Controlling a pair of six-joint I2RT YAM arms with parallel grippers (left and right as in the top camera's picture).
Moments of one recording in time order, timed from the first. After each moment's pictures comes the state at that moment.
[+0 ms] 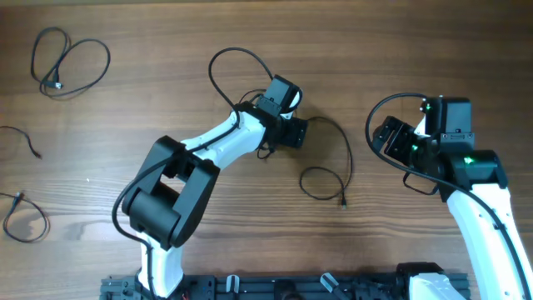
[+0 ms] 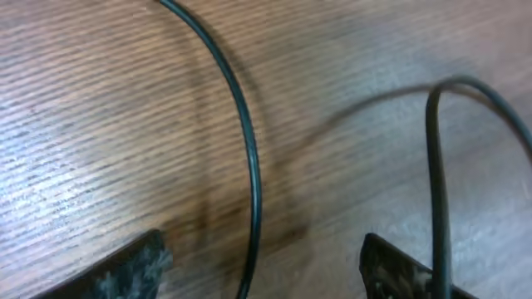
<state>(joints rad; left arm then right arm) -0.60 2.02 1.28 -0.37 0.11 -0.27 0.02 1.16 0.92 -0.82 -0.07 0.50</state>
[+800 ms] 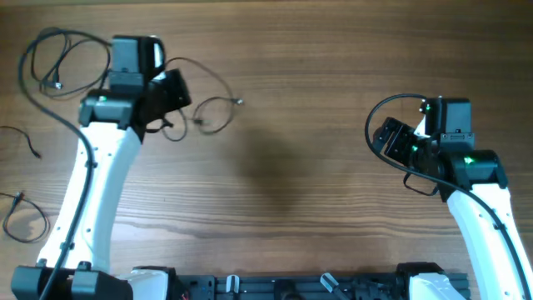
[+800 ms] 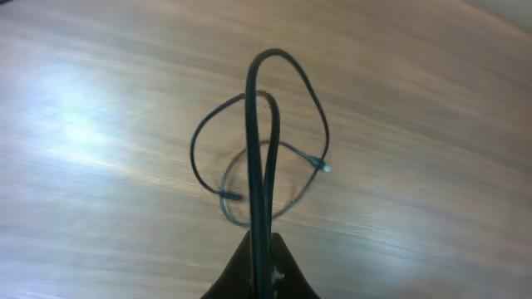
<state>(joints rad) -0.08 1.47 1.33 -0.82 0.03 -0.38 0.02 1.16 0.92 -0.83 -0.07 0.49</state>
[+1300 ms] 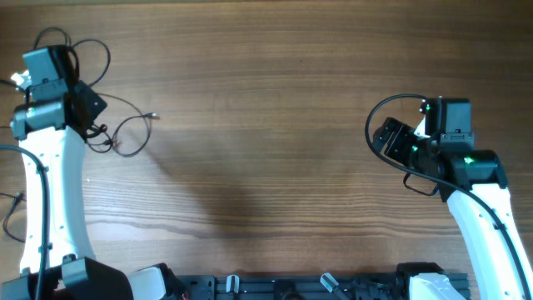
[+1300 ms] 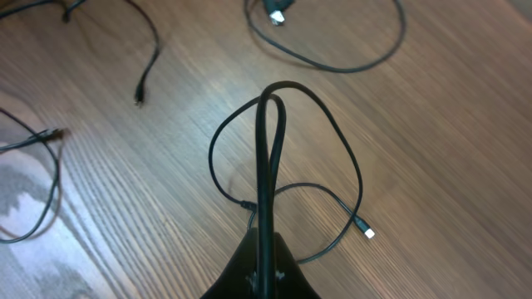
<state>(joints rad) 0.29 1.48 1.33 -0.86 -0.31 -0.49 0.02 1.16 0.92 -0.82 -0.07 0.49</state>
